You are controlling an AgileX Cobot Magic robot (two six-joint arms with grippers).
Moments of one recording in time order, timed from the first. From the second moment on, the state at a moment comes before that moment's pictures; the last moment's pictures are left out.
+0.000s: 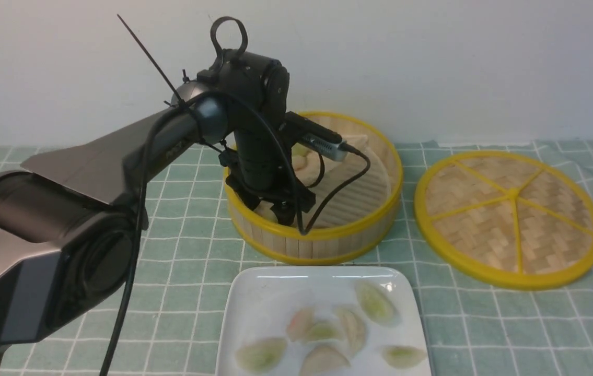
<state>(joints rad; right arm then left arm) 0.04 0.78 -0.88 0.37 1.17 -0.19 -0.45 2.40 -2.13 -0.01 1.23 0.15</state>
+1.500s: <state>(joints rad) 0.04 0.96 -1.09 0.43 1.25 -0.23 -0.49 1.96 -1.41 -0.23 1.06 0.23</state>
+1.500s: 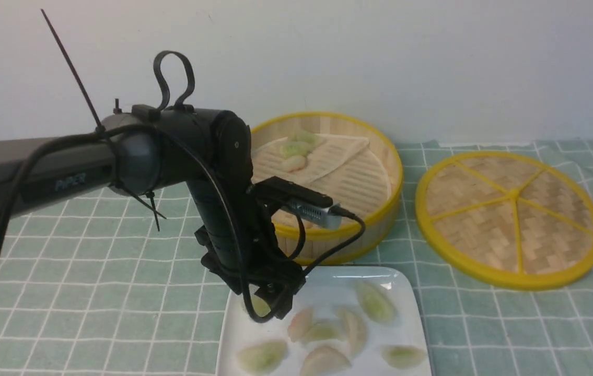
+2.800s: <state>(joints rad) 0.58 2.36 -2.19 0.16 1.18 -0.09 -0.27 1.07 -0.97 -0.13 1.13 0.13</state>
